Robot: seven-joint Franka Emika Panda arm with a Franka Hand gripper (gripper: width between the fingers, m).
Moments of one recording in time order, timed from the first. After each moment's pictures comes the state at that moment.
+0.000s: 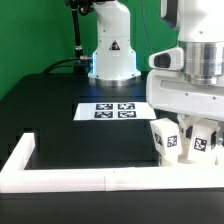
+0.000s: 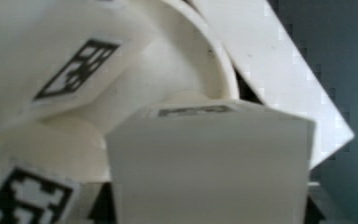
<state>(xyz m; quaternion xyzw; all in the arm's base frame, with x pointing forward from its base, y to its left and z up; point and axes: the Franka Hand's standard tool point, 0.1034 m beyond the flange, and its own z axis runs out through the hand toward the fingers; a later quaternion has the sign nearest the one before) 0.643 0.102 0.065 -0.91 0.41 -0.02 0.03</state>
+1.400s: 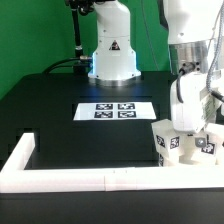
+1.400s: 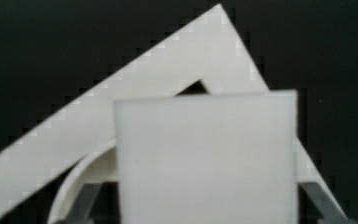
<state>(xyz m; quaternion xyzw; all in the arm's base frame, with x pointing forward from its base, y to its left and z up) 0.644 0.116 0.065 -0.43 0.89 0.00 0.13</state>
